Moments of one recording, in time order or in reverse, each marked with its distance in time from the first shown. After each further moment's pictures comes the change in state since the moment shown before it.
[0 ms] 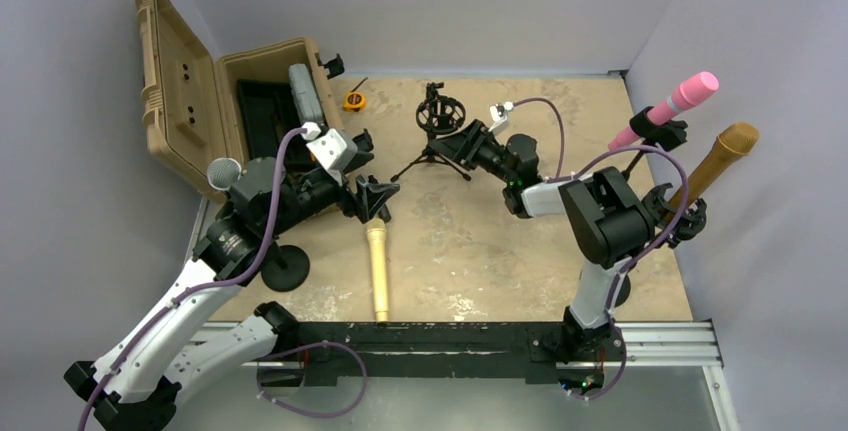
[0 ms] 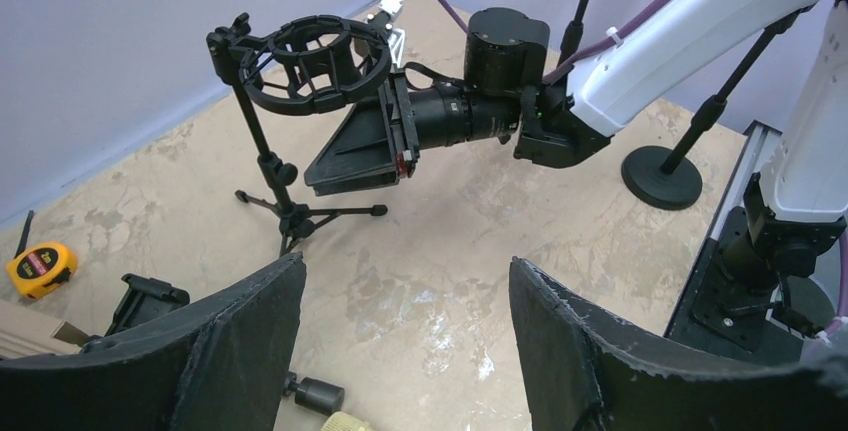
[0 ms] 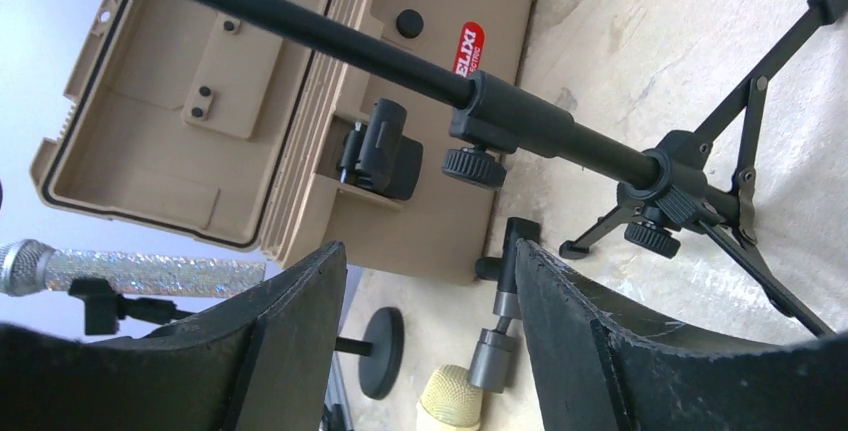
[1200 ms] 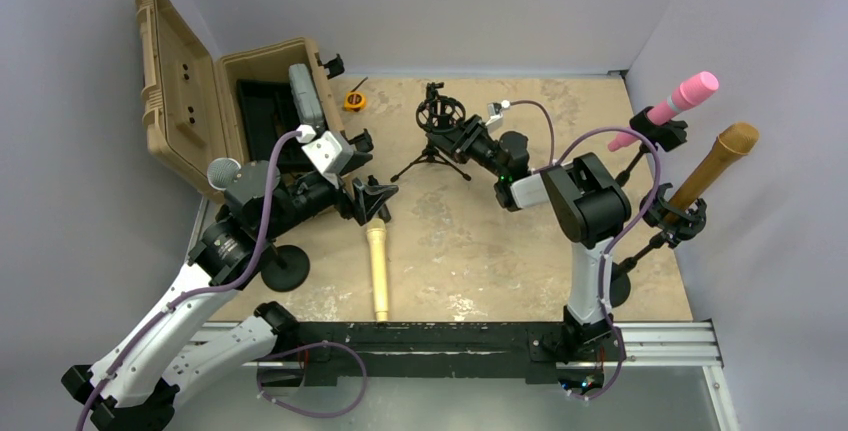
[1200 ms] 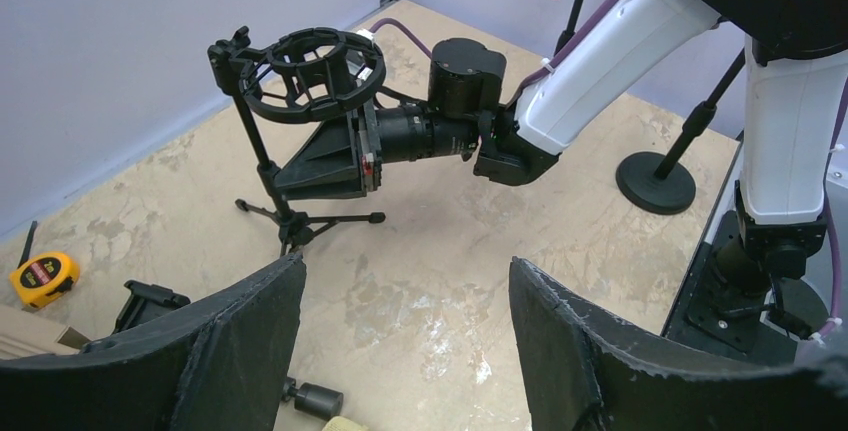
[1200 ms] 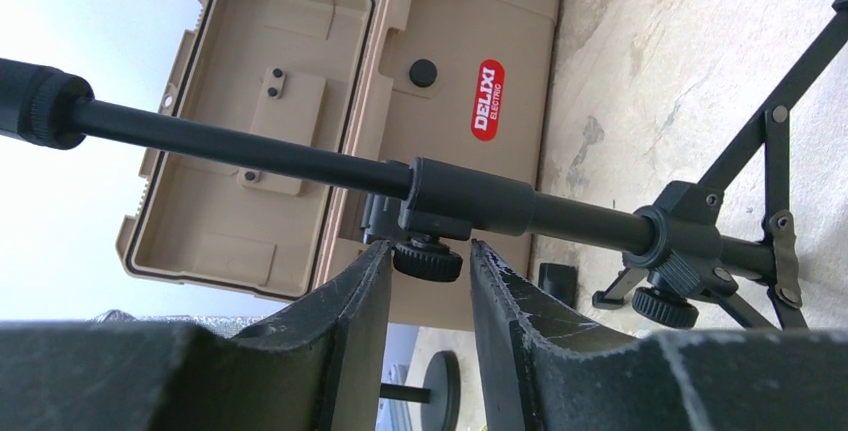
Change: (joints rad) left arm -0.011 -0.024 0.000 -0.001 0.000 0.000; right arm -0.003 0.197 0.121 0.138 0.029 0.253
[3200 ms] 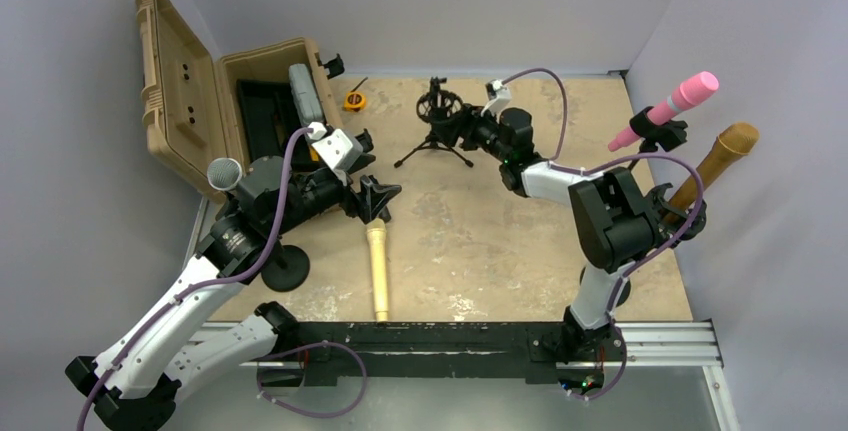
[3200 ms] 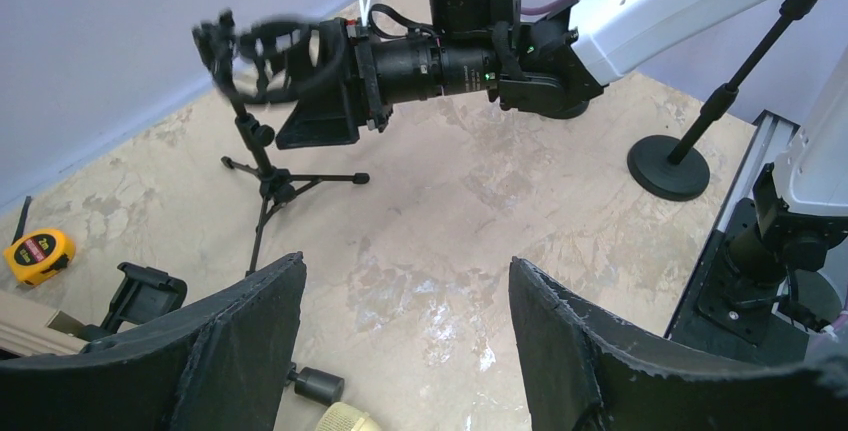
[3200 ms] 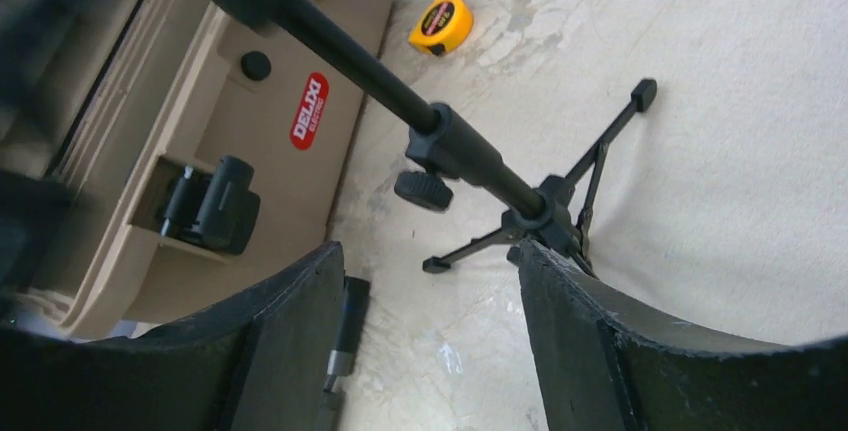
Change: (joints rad) left arm -0.006 0.039 0.000 -0.014 -0.023 0.003; right arm 0.004 -0.216 0.093 -0.523 0.144 -0.705
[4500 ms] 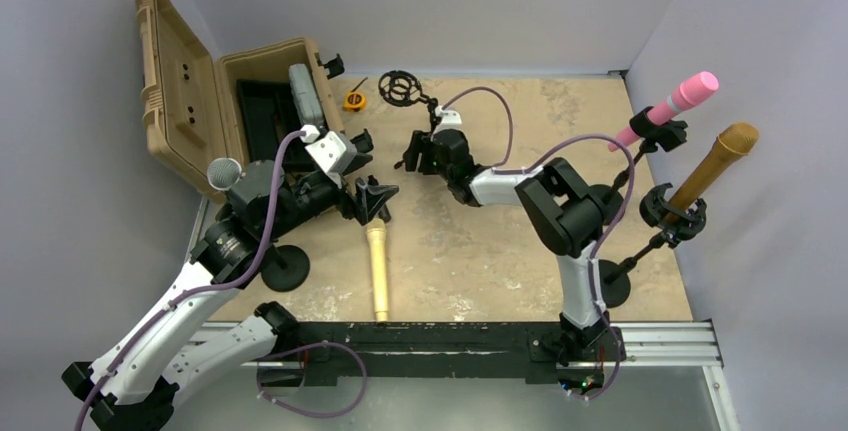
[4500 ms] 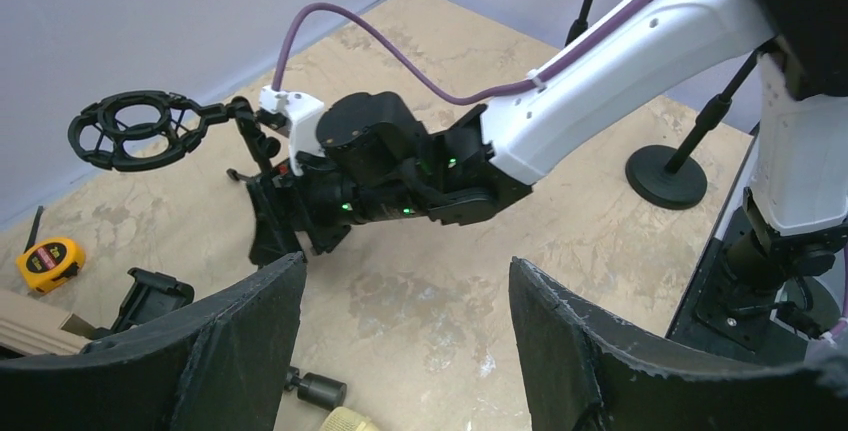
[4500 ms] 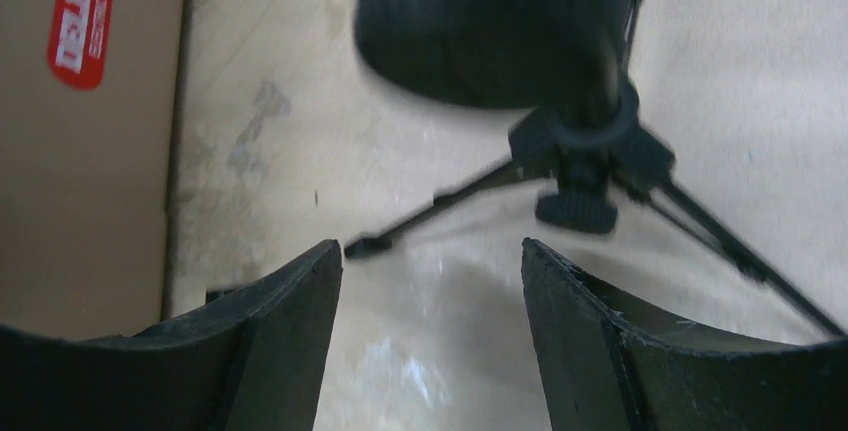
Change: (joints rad) left arm -0.006 -0.031 0.000 0.000 -0.009 0.000; right arm 0.254 0.222 0.139 -0.186 0.461 -0.072
